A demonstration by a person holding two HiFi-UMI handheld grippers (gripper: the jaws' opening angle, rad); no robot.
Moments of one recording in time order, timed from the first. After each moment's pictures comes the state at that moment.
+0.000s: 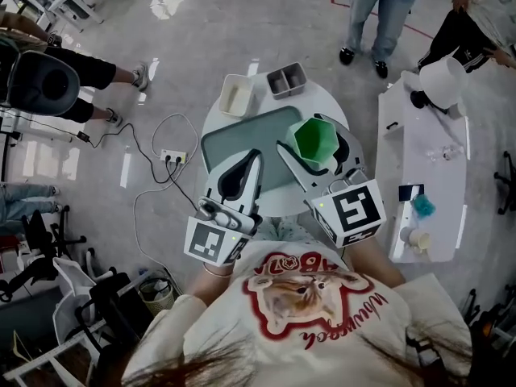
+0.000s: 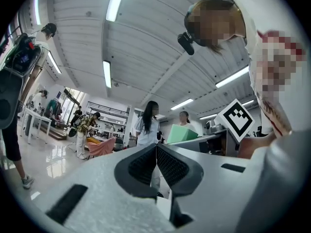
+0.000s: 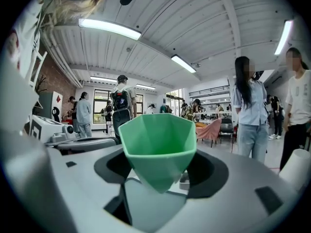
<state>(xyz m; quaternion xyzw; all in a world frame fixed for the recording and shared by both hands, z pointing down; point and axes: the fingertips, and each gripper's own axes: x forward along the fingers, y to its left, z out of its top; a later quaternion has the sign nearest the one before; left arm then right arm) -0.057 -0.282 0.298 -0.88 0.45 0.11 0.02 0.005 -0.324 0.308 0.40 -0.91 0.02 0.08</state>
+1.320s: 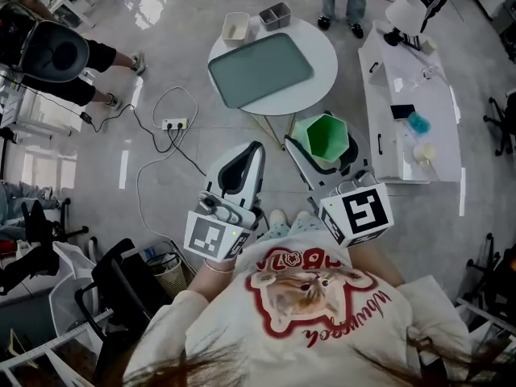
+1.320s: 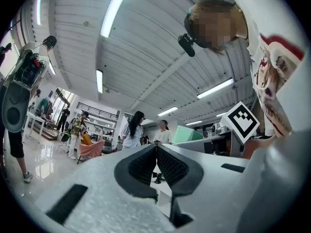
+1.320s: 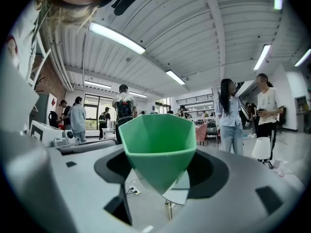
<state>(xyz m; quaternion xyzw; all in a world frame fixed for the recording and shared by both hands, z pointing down) -0.090 0.043 0.291 -0.91 0.41 0.11 0.02 -0.009 0.016 0.290 0.49 -0.87 0.02 0.03</state>
